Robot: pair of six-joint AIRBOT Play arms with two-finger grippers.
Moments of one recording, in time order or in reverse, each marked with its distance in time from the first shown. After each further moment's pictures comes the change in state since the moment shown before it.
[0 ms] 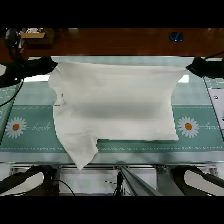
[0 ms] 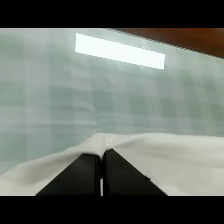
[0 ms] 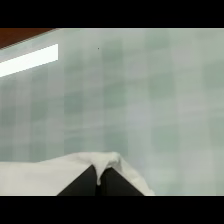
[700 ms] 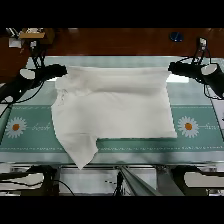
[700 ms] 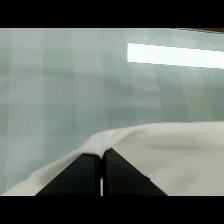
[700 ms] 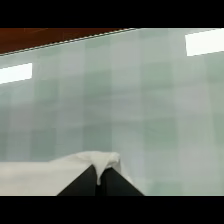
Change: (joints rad) left arm -0.062 -0.230 0.004 0.002 0.269 0.224; right arm 0.138 -0.225 0.000 0.017 -0.337 -0.101
